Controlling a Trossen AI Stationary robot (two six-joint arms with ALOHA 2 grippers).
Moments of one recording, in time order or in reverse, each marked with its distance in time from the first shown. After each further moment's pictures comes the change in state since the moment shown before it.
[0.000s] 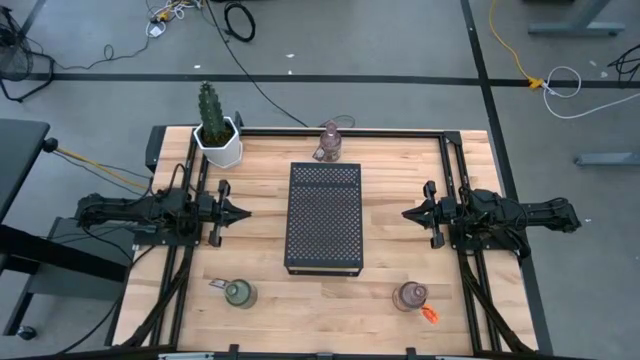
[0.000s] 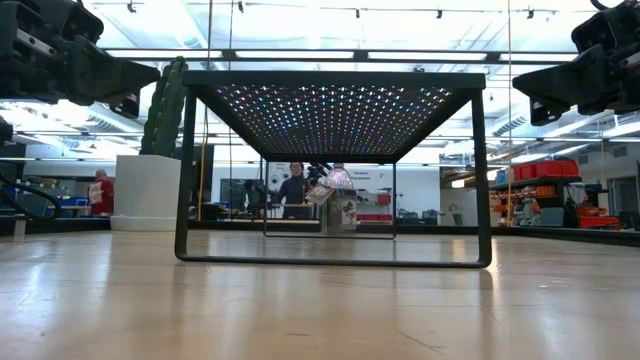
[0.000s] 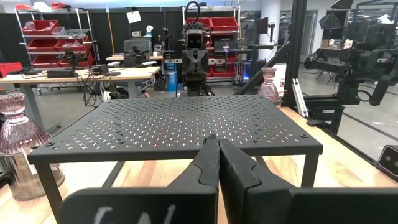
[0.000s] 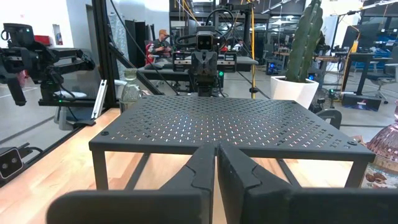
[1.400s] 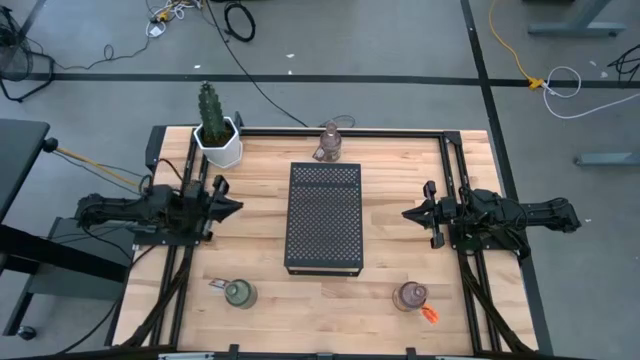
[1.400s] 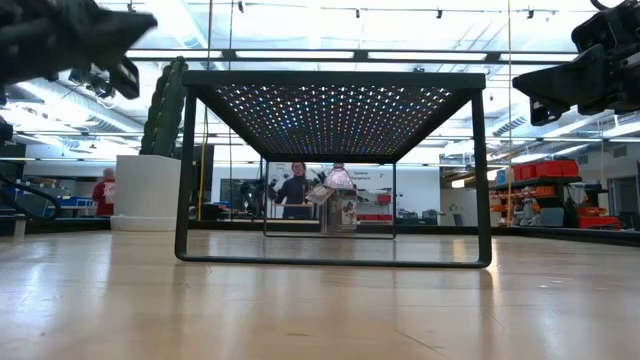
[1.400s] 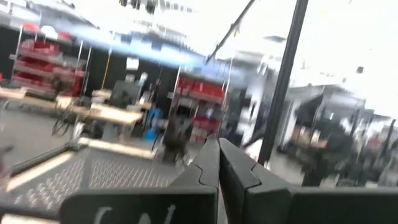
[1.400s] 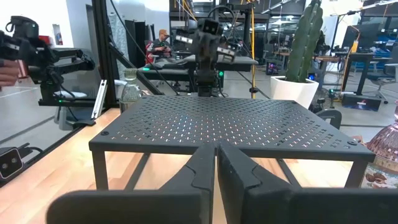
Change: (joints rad) left arm 0.000 0.000 0.000 0.296 -0.008 -0.268; right arm 0.000 0.000 0.000 0.000 0.000 0.000
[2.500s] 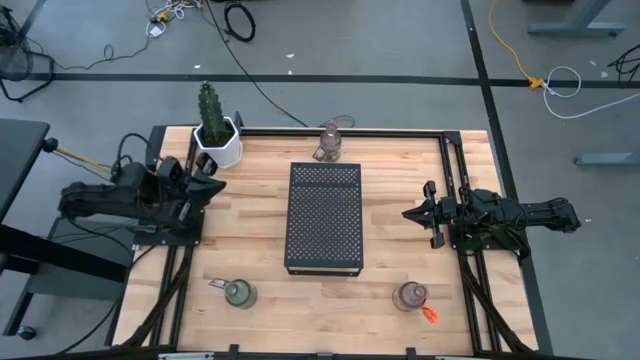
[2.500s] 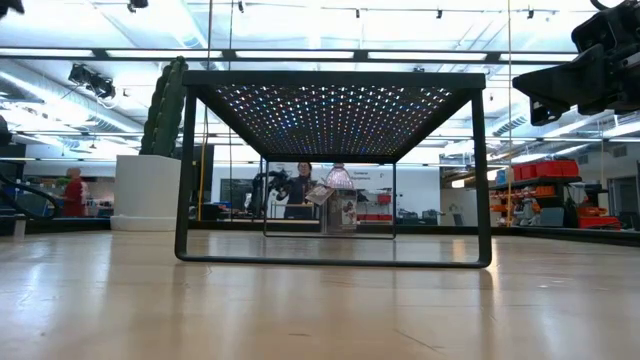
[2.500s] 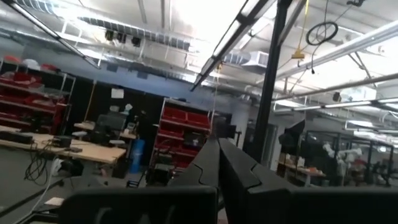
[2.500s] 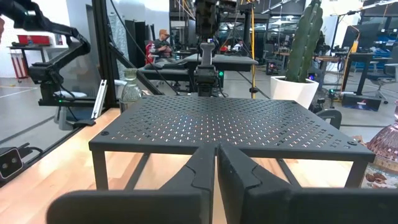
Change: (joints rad) left arm 0.000 0.327 0.451 -0.010 0.043 0.008; right arm 0.000 0.000 0.000 0.000 0.000 0.000
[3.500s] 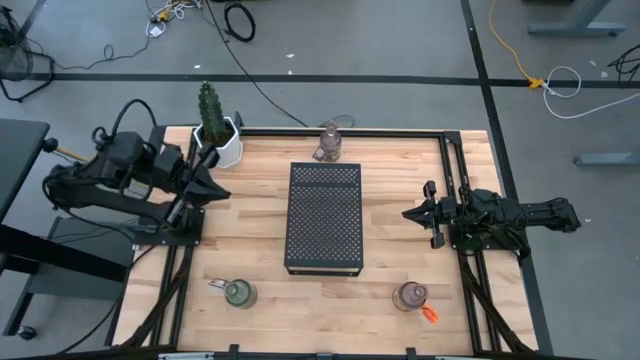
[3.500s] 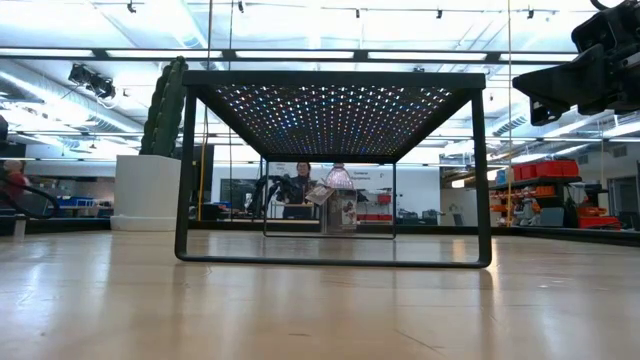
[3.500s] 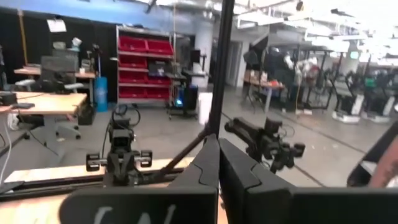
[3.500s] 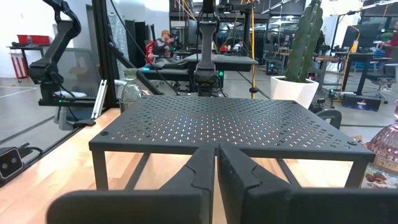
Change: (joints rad) left arm 0.000 0.371 0.621 -0.586 0.254 0.122; right arm 0.000 0.000 0.000 0.000 0.000 0.000
